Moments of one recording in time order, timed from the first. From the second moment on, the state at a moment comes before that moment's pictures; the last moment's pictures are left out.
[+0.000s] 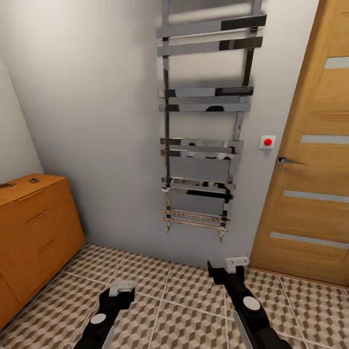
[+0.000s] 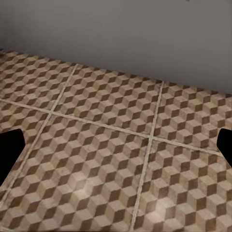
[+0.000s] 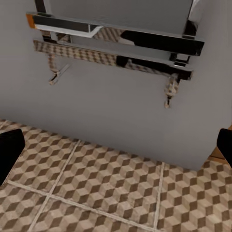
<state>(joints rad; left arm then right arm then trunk) -0.23 -0.06 -0.05 -0.98 0.00 0.20 0.13 -0.18 0.04 0.13 -1.35 0.03 0.27 -0.09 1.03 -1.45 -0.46</state>
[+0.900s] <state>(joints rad) -0.23 -0.06 -0.05 -0.99 0.00 0.19 0.13 -0.18 0.04 0.13 -1.35 0.03 0.27 -0.09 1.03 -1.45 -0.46</state>
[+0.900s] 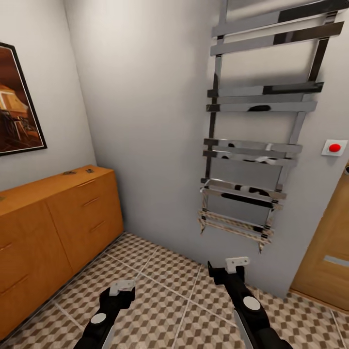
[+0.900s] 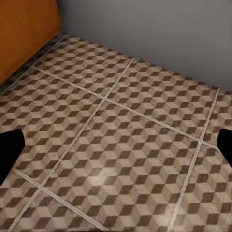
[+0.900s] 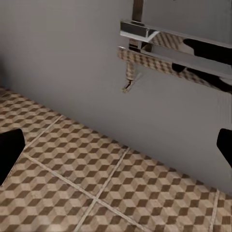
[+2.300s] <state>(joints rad) -0.23 -0.06 -0.05 -0.98 0.00 0.19 0.13 -0.18 0.04 0.14 -1.35 0.03 0.27 -0.10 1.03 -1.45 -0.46</state>
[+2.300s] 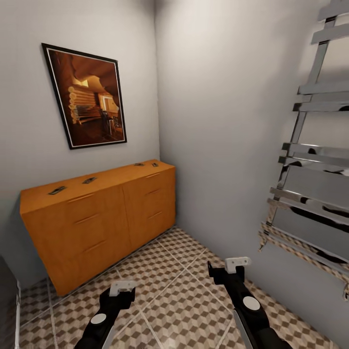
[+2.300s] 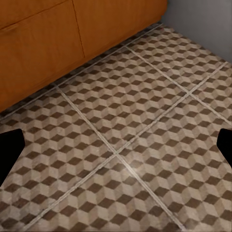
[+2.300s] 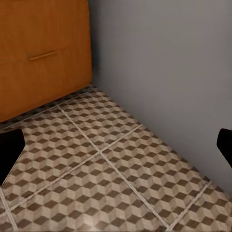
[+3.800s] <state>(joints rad) -0.23 -0.06 -0.05 -0.98 0.00 0.19 0.13 -0.18 0.04 0.14 -1.35 0.03 0.27 -0.10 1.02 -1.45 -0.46</state>
